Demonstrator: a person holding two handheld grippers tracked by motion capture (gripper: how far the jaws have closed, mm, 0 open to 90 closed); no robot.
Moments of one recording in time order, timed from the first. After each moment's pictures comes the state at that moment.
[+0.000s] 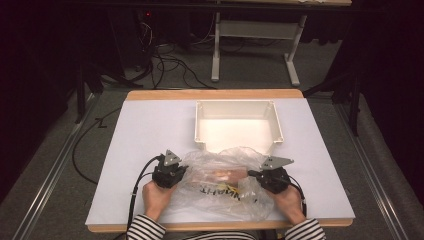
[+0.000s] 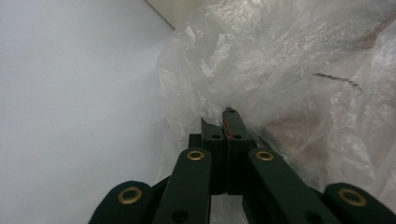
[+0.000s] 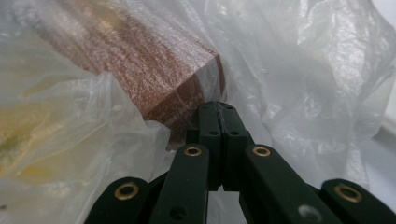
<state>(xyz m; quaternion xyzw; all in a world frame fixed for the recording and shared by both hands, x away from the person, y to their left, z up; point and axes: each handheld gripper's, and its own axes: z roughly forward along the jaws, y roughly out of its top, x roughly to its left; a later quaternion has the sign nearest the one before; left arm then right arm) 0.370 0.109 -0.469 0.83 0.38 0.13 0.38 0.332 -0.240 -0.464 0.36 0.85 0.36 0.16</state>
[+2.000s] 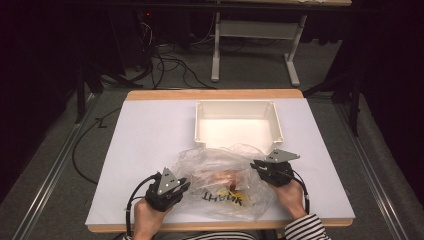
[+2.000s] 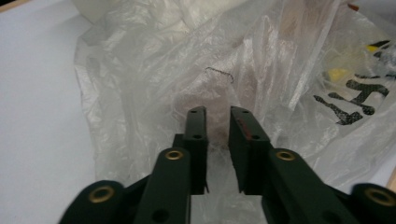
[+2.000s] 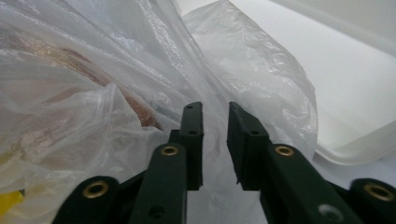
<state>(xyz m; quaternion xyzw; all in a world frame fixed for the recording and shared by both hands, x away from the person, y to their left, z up) 0.305 0.111 -0.439 0.85 0.30 0.17 0.40 0.345 -0.246 -0.447 0.37 0.82 0.38 0.21</state>
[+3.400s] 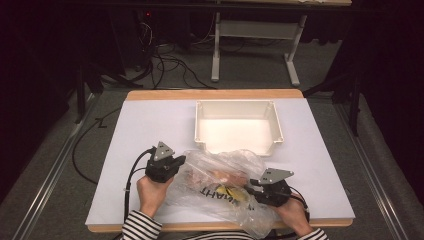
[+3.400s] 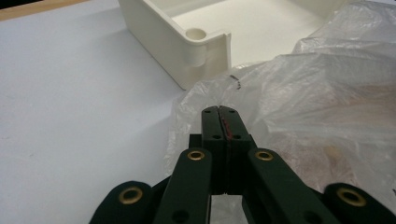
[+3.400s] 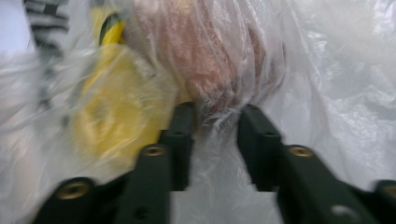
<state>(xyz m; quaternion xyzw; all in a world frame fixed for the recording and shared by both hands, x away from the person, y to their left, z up) 0.367 0.117 -0.424 0.80 0.38 0.16 0.43 0.305 -0.233 -0.462 0.30 0.87 0.36 0.15</state>
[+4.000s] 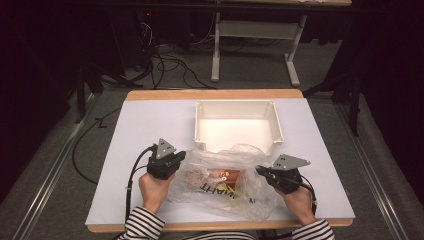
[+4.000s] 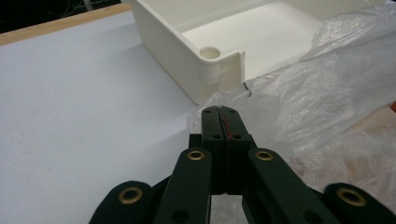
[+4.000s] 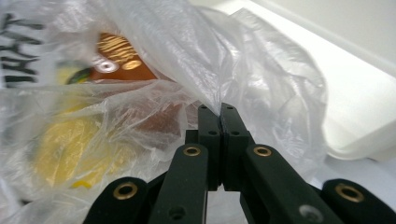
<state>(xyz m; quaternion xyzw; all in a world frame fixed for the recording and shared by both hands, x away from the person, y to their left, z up) 0.374 0.112 -0.422 0.80 0.38 0.19 0.43 0.326 -0.258 -0.433 0.34 0.83 0.40 0.20</state>
